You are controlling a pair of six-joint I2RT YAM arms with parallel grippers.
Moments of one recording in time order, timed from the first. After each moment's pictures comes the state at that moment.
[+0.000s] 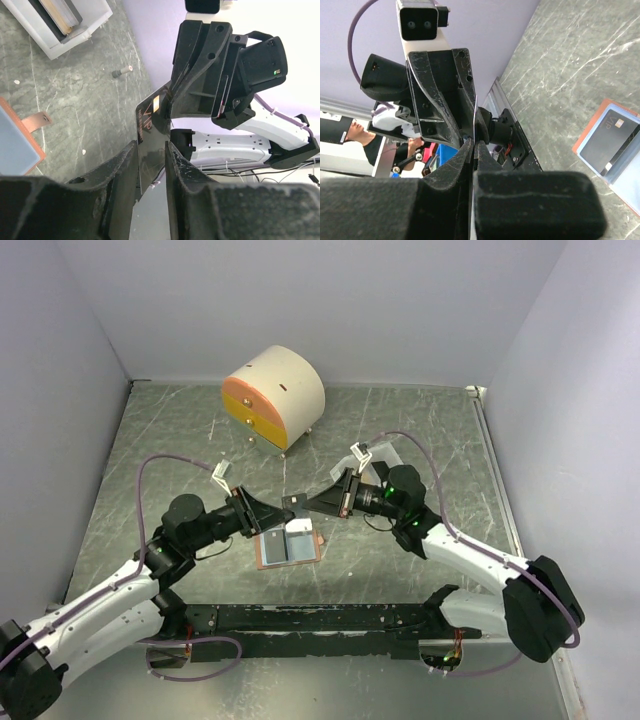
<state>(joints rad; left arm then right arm) -0.70 0.73 0.40 0.27 0.33 -1.09 0.62 1.15 0.54 0.57 -0.67 1.08</state>
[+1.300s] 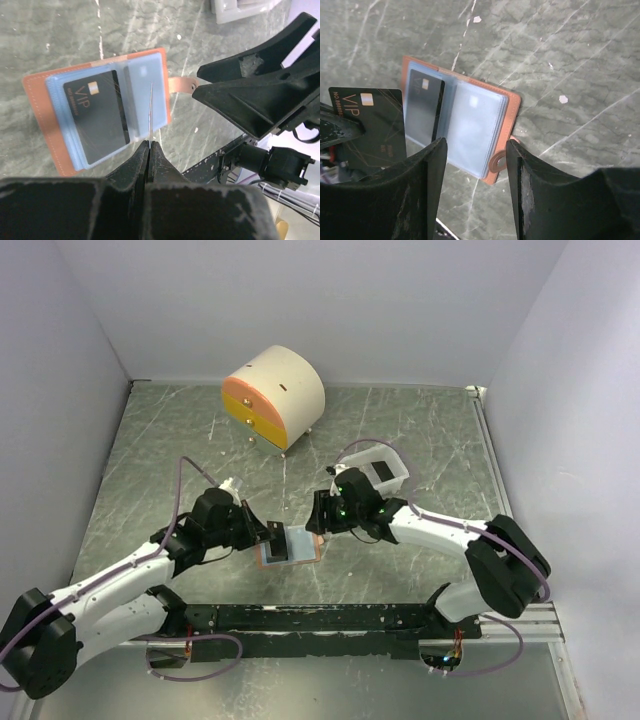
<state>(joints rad) -0.67 0.93 0.43 -0.14 0.17 -0.96 0.75 1.41 0.69 -0.01 -0.20 0.59</state>
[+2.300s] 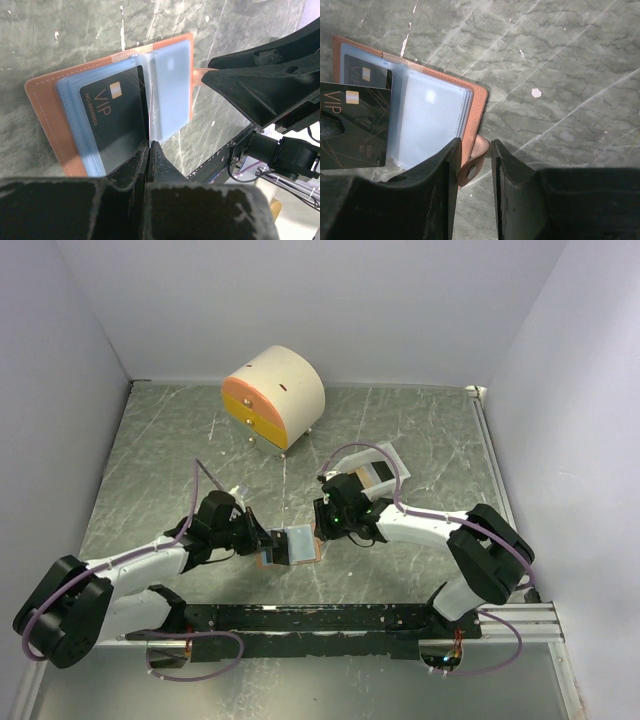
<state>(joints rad) -0.58 1.14 0.34 0.08 0.34 -0.92 0.82 1.53 0.75 -0.11 -0.03 0.47</state>
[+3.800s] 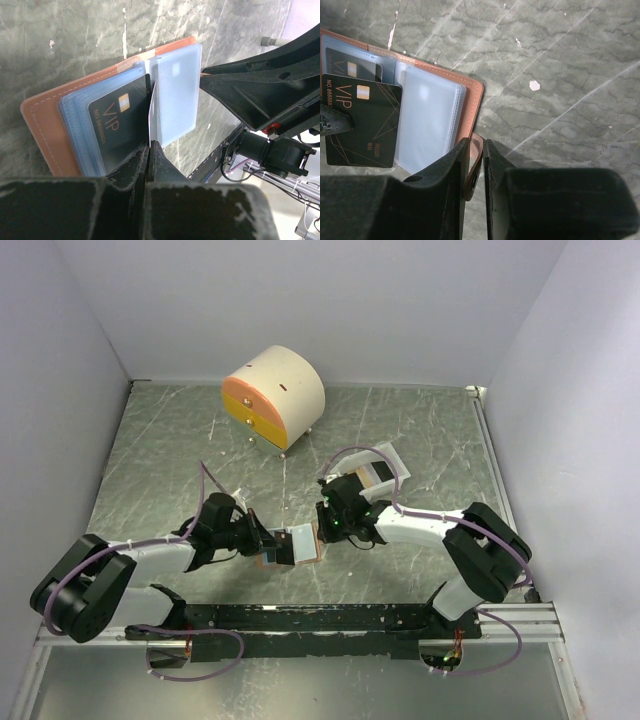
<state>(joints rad) -0.55 1.29 0.28 0.32 0.42 -0.96 0.83 1.55 0.73 -0.10 -0.03 0.48</state>
